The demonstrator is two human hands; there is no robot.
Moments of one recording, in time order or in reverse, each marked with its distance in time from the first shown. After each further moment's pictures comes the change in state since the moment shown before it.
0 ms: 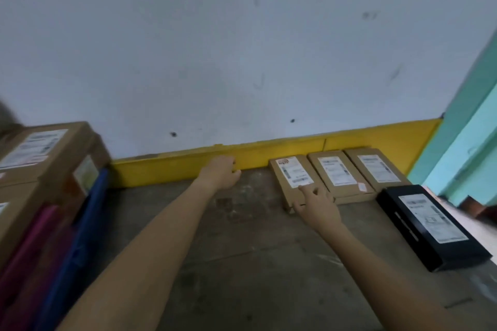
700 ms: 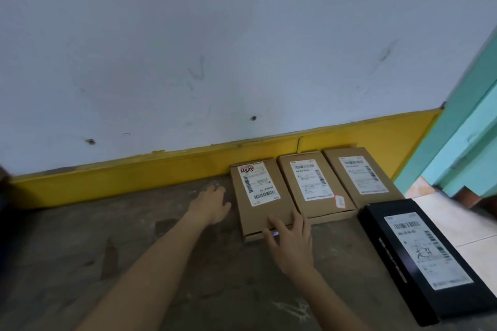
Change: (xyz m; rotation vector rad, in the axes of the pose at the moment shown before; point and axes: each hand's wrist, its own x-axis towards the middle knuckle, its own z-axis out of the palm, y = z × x) left_hand 0.105 0.058 0.130 0.041 -0.202 -0.132; right_hand 0.062 0.086 0.064 0.199 -0.077 0.028
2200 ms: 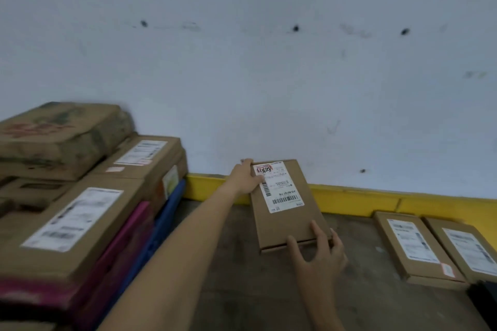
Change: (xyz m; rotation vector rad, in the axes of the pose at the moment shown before) left_hand -0.147 -0.145 -0.163 -0.594 0.379 -0.091; right_hand -0.148 -0.210 0.004 0.589 0.346 -0.133
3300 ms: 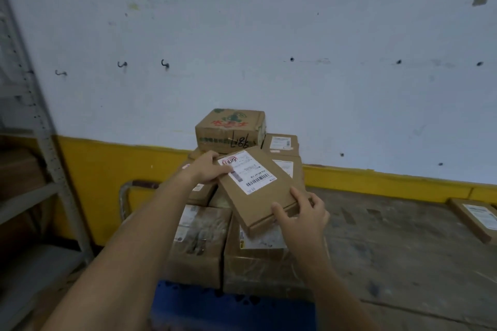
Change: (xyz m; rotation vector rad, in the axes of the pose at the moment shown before) left_hand -0.305 -0.242 -0.341 -0.076 0.146 -0.139; right_hand -0.348 -0.212 0.121 -0.007 -0.276 -0.205
